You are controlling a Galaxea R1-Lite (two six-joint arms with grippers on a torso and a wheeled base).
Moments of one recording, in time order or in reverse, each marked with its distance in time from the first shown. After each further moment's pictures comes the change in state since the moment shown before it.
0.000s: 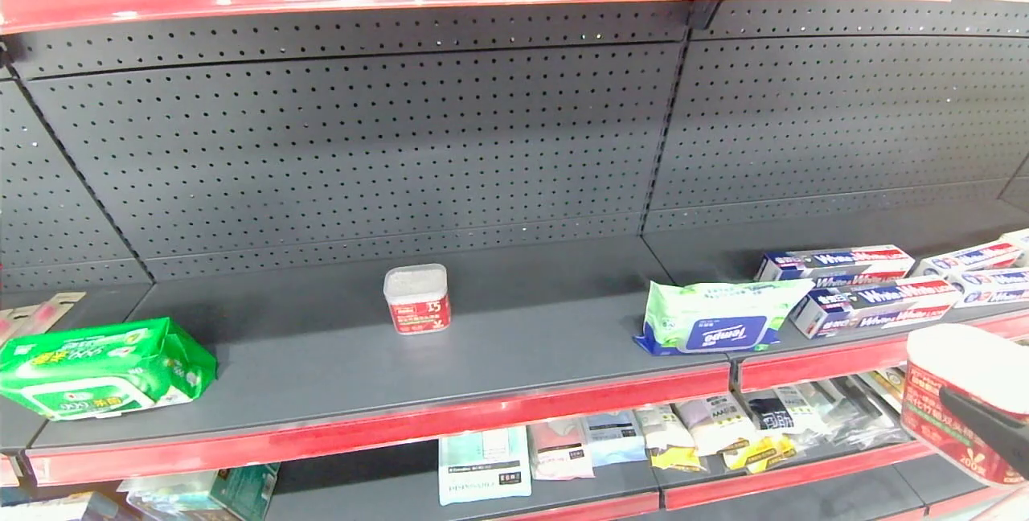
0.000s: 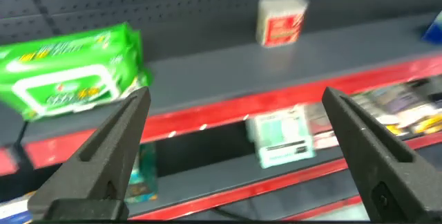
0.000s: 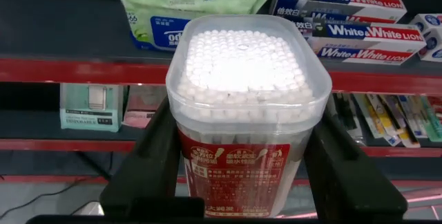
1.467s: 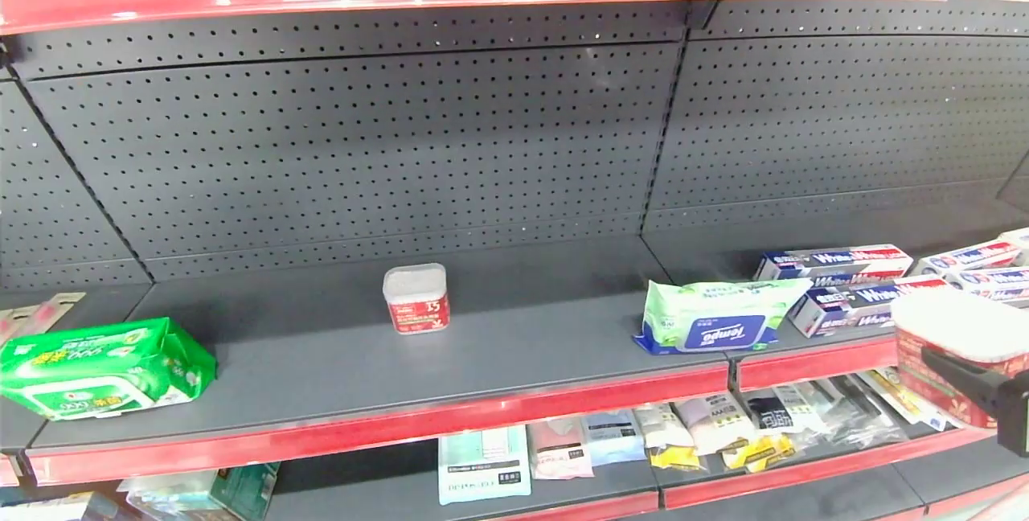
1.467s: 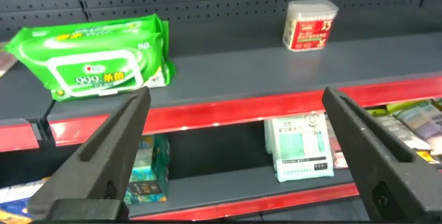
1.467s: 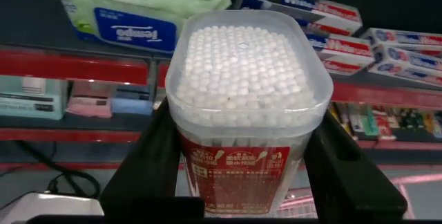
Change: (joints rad) left arm 0.075 -0.259 0.139 0.034 0.054 0.005; right arm -0.004 0.191 -0.121 0.002 -0.077 -0.137
